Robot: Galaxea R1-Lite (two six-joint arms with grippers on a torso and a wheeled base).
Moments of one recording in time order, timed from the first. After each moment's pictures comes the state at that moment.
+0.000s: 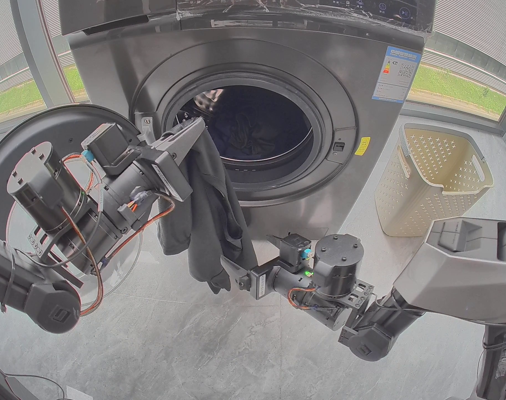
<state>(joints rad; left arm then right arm) -0.54 1.69 -0.67 -1.41 -0.11 -0.19 0.80 2.25 -0.85 -1.34 -0.10 0.09</state>
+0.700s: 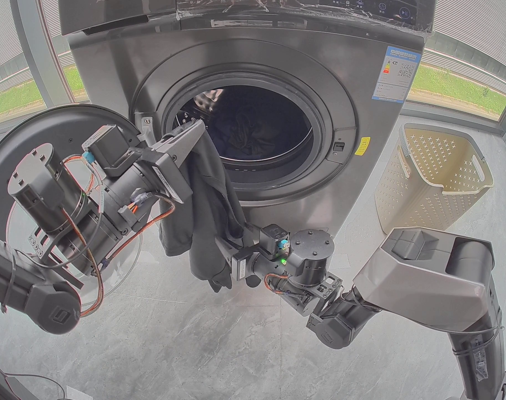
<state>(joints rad) -0.54 1.69 -0.66 -1.41 -0.11 -0.19 0.78 2.44 -1.13 -1.38 -0.11 0.05</state>
